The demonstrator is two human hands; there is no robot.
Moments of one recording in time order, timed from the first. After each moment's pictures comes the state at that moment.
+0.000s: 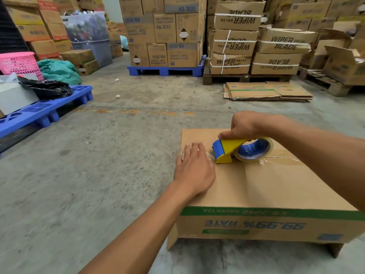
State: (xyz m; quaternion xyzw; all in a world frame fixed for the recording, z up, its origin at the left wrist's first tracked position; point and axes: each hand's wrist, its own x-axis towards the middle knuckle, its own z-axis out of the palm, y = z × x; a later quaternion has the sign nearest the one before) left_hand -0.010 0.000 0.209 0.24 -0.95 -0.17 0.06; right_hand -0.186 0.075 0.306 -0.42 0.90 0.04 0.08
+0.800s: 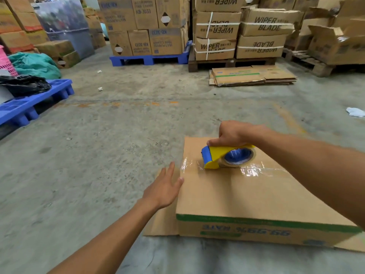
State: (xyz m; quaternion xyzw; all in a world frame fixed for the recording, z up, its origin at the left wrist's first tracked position) left_hand 0.006 -0.004 0.113 0.30 -0.91 -0.28 -0.05; right_hand -0.217 0.126 0.238 -0.44 0.89 0.03 0.11
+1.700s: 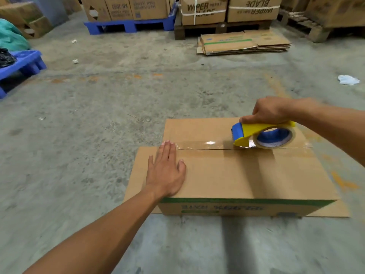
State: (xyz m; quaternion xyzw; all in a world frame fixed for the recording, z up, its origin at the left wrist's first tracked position) left_hand -0.042 0.063 0.067 0.26 -0.96 -0.14 0.00; right_hand -0.291 0.244 0.216 -0.33 0.93 0.05 0.15
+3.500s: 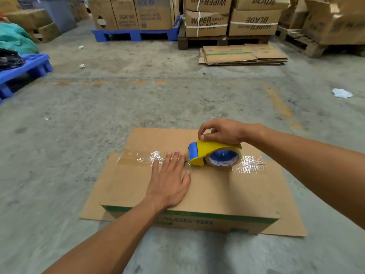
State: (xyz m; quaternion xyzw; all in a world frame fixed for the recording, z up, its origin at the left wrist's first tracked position) left_hand -0.014 0.079 0.066 0.20 -0.98 -0.07 0.00; right_hand -0.215 0.189 0.192 -0.53 0.81 -0.12 0.23
